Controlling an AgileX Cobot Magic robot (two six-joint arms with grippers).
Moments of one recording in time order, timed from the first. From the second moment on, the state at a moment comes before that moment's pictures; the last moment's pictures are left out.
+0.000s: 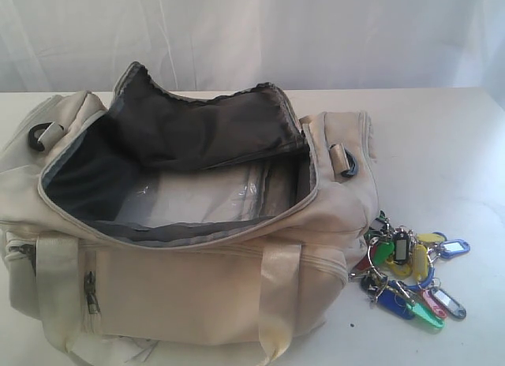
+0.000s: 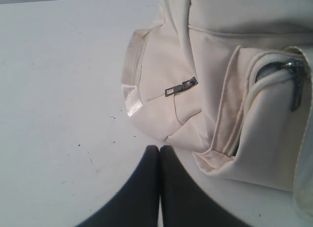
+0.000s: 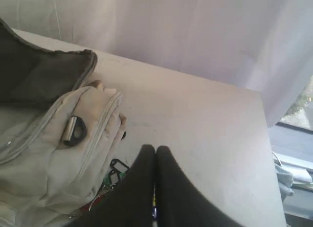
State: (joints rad) left arm 0.05 0.00 0.02 -0.06 0.40 0.06; right arm 0.12 0.57 -0.92 -0.14 0.81 0.02
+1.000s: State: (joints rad) left arm 0.05 0.00 0.02 -0.06 0.40 0.06; right arm -0.03 0.21 -0.39 -0.14 -0.04 0.03
